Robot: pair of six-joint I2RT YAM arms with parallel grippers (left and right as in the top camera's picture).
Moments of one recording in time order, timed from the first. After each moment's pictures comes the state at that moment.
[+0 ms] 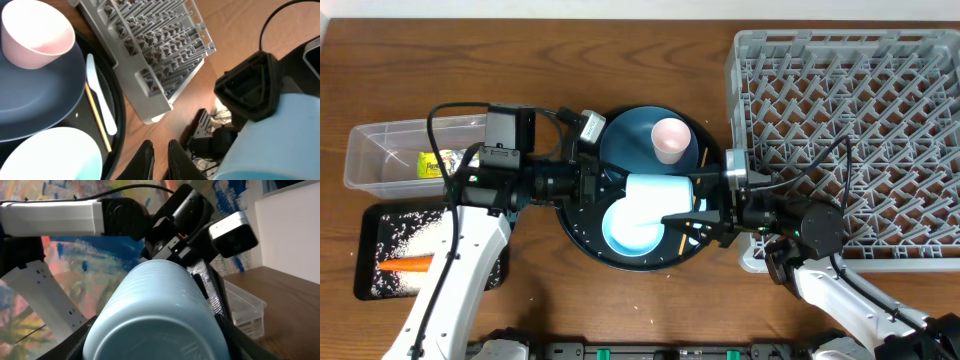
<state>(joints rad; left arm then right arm) -0.14 1.29 1.05 -0.71 1.06 -0.10 0.42 1.33 0.43 1.36 -1.04 0.70</state>
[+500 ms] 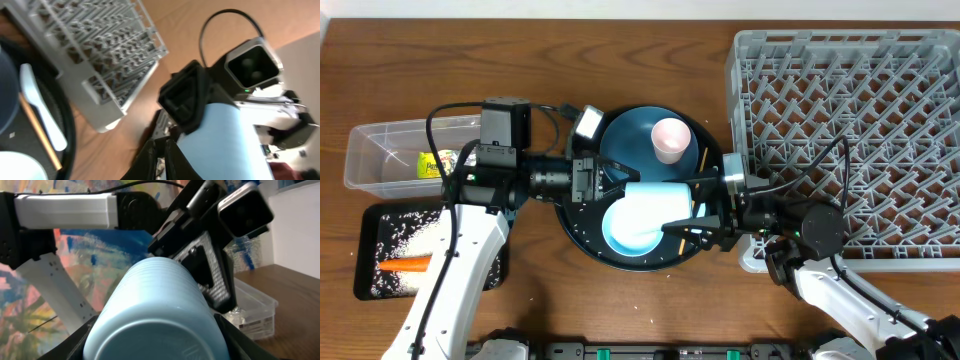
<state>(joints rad) -0.13 1.29 1.04 -0.63 1.32 -0.19 0.42 1.33 0.43 1.35 -1.10 0.70</state>
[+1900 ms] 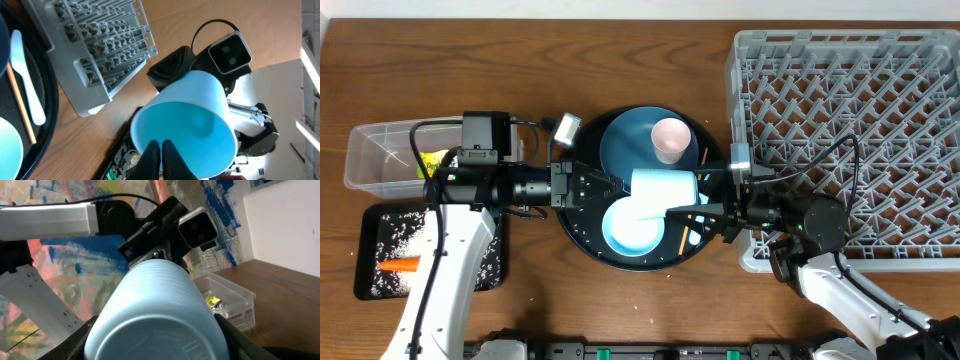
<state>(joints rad) -0.02 1.29 1.04 -0.87 1.40 -0.13 0.38 1.33 0.43 1.30 -1.04 0.70</state>
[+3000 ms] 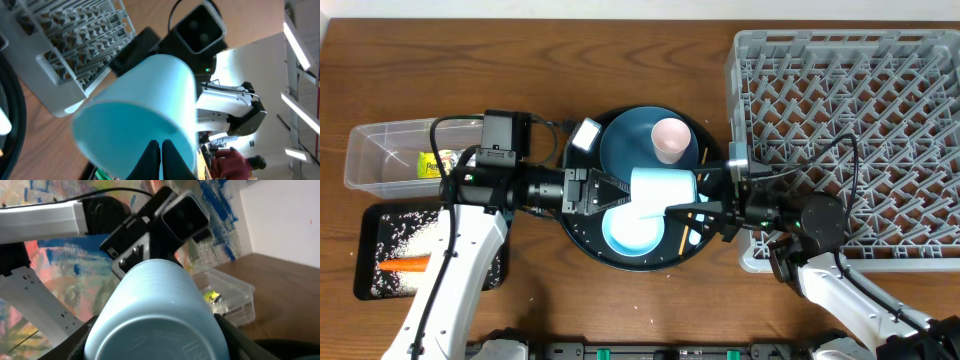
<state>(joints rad) -0.11 1.29 1.04 -0.82 1.46 -0.13 0.38 1.33 0.43 1.25 -1.04 0.71</state>
